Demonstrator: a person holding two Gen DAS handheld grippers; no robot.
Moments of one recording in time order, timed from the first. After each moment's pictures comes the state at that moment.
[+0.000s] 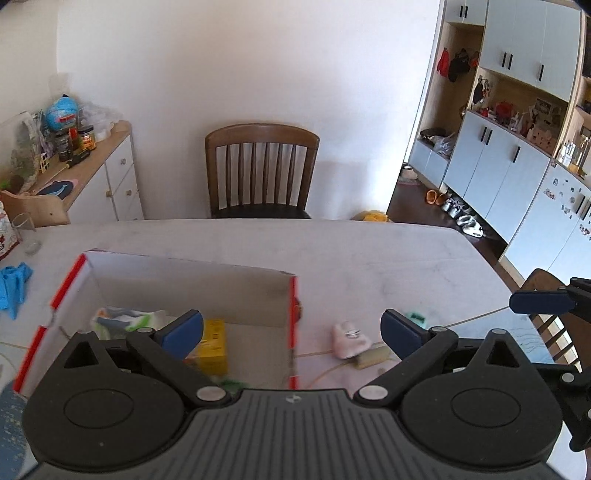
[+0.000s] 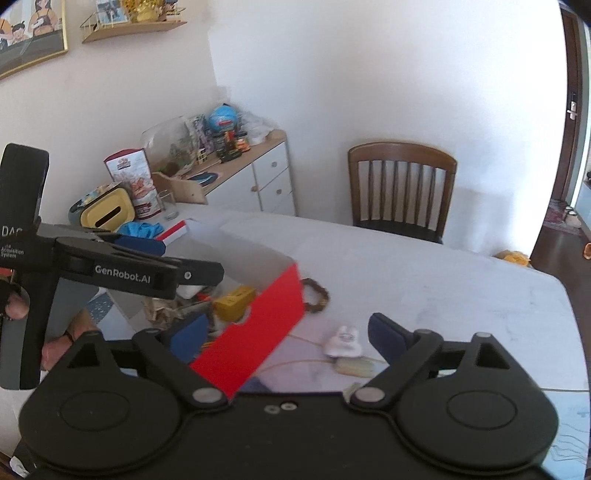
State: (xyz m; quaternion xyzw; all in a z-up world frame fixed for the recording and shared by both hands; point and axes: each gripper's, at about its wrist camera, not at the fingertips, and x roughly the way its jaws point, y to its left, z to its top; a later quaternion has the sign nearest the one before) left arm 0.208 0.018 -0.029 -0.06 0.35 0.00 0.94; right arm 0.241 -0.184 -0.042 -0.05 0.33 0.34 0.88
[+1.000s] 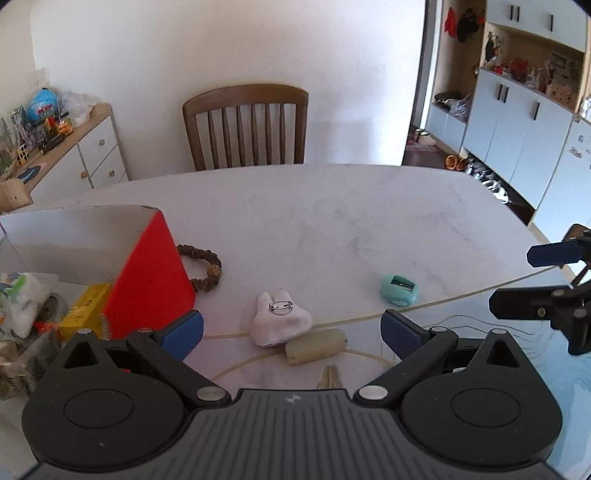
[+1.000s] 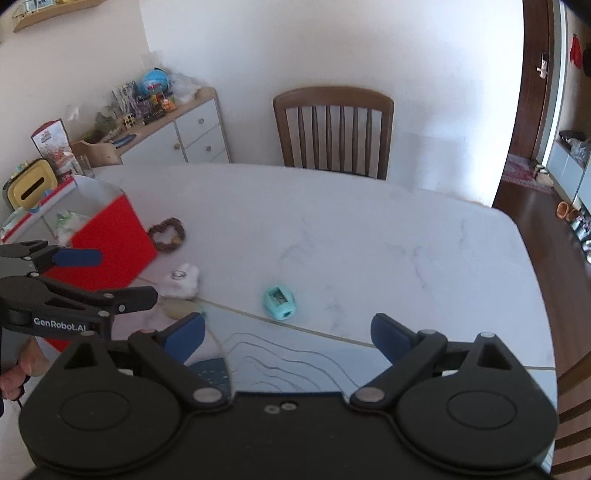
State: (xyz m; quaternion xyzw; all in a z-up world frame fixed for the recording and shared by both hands) left arm 0.275 -0.102 -0.143 -0.01 0.39 0.04 0.92; right arm 0.346 -0.288 -0.152 -0.06 0.39 0.30 0.87
